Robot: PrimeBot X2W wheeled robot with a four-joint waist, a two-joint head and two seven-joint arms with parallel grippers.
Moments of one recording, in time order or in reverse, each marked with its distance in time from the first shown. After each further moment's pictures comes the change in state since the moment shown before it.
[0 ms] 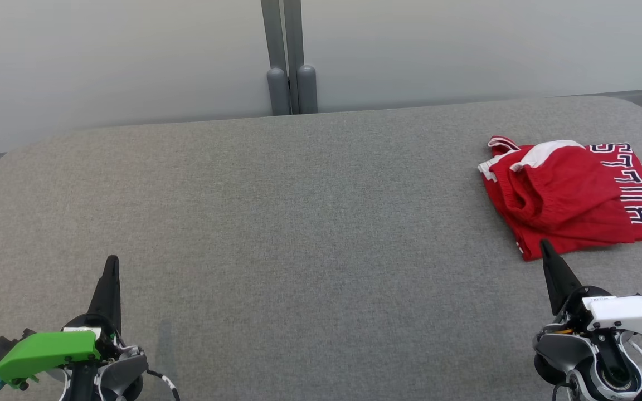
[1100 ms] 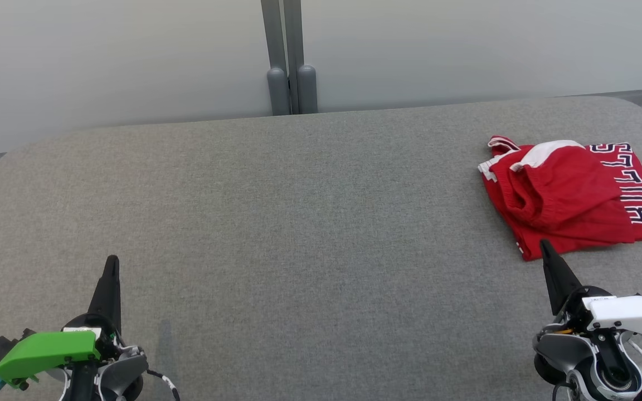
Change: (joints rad) left arm 0.000 0.000 0.000 0.000 0.000 0.000 0.000; right arm 0.000 0.000 0.000 0.000 0.000 0.000 0.000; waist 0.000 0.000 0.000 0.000
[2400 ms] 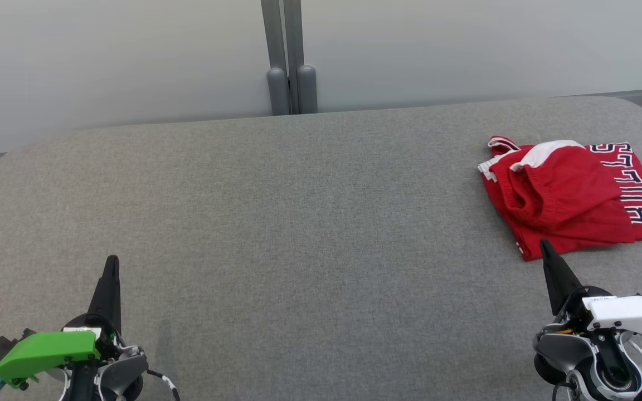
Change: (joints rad) left arm 0.000 0.000 0.000 0.000 0.000 0.000 0.000; right arm 0.000 0.000 0.000 0.000 0.000 0.000 0.000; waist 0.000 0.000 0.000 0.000
